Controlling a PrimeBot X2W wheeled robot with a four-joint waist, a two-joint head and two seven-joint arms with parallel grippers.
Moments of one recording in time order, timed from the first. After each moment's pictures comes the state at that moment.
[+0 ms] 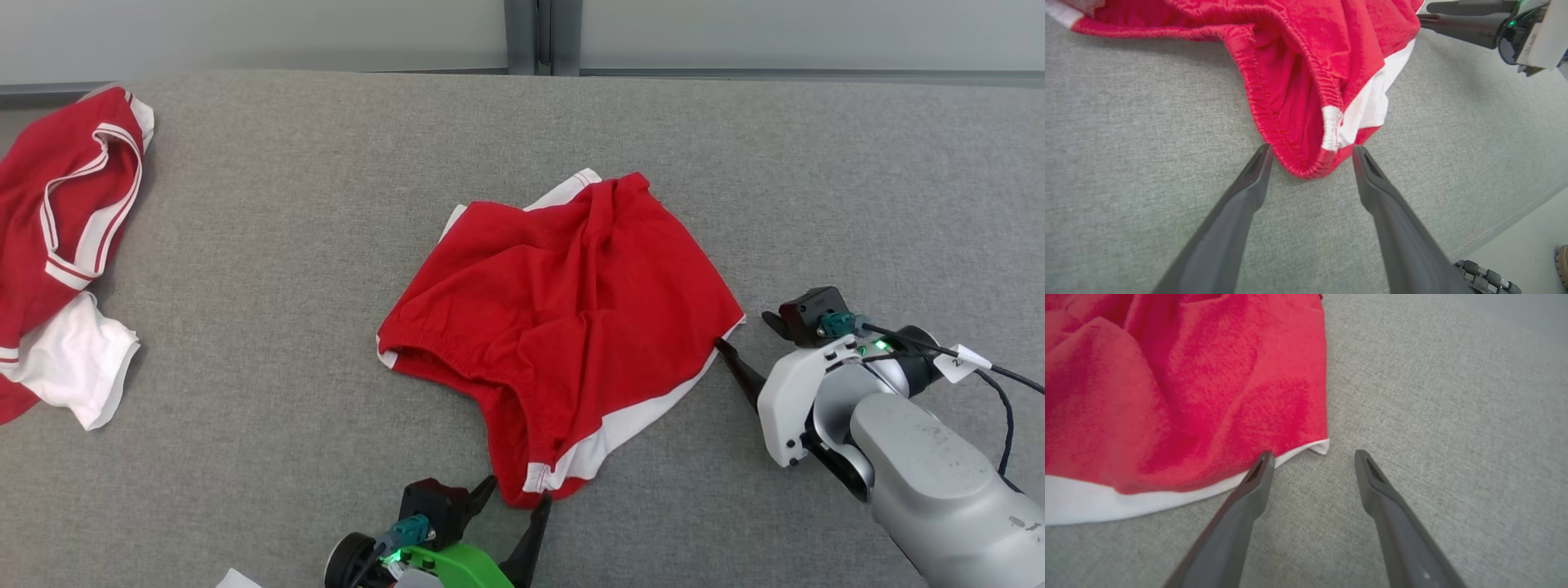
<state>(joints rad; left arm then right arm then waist) -0.04 0.05 -0.53 0.25 -0.36 -0.08 0.09 -0.59 -0.34 0.66 0.76 0.46 0.13 -0.02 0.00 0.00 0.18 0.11</state>
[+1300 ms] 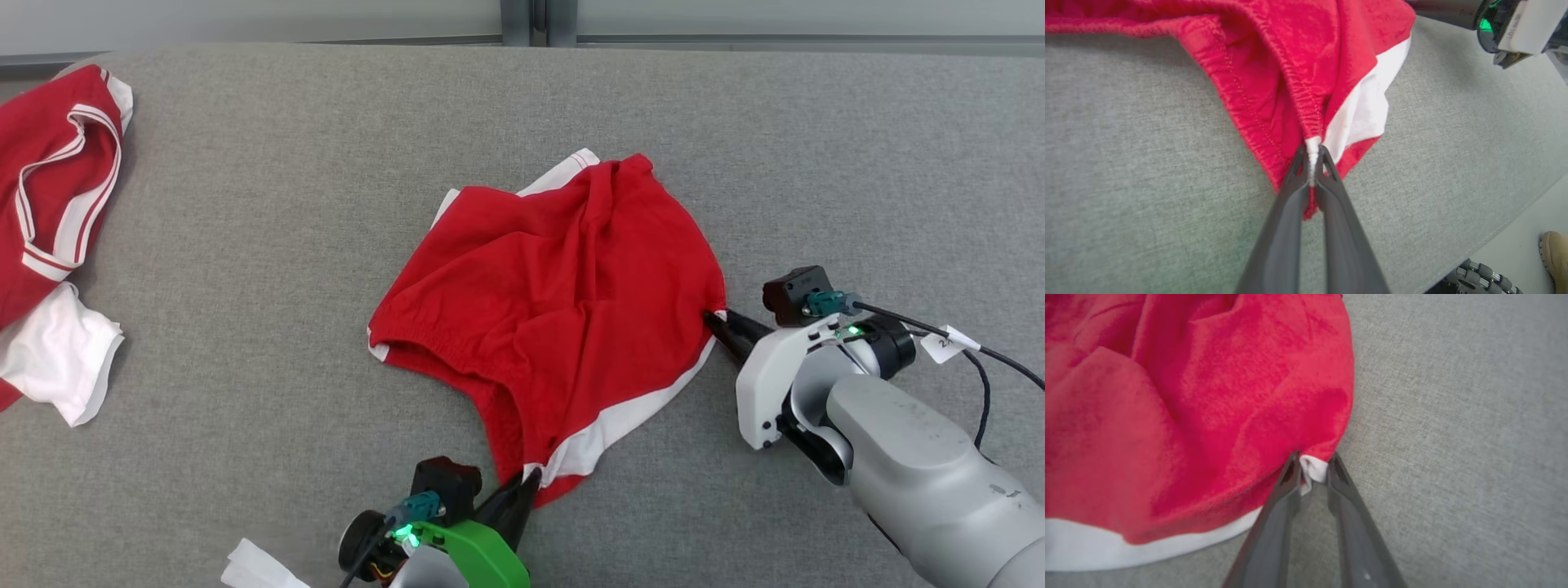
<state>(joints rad) -0.12 0.05 -0.59 0.32 -0.42 -0.07 0.08 -0.70 -0.32 0.86 0.85 0.69 0.13 -0.09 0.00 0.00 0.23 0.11</state>
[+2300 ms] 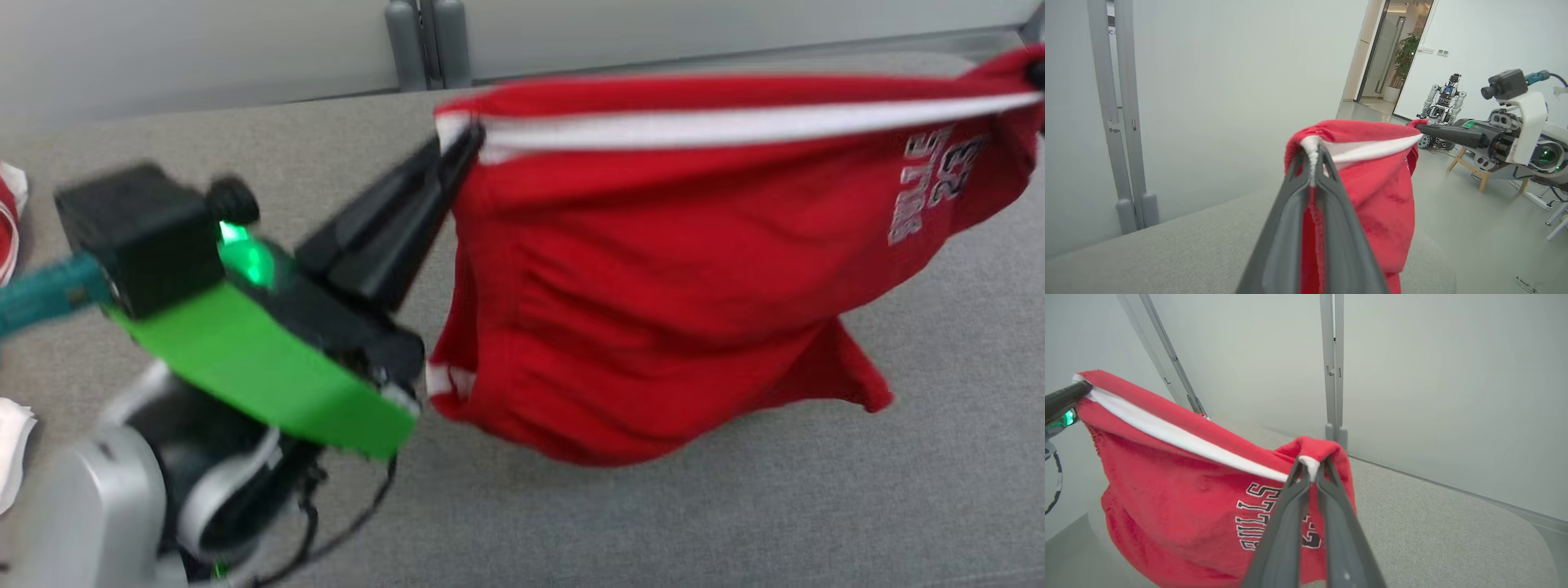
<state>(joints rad) -0.43 0.21 -0.34 -0.60 -0.72 0.03 0.54 -0.43 -1.24 0.23 -0.38 1.38 0.13 0.22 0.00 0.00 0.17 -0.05</state>
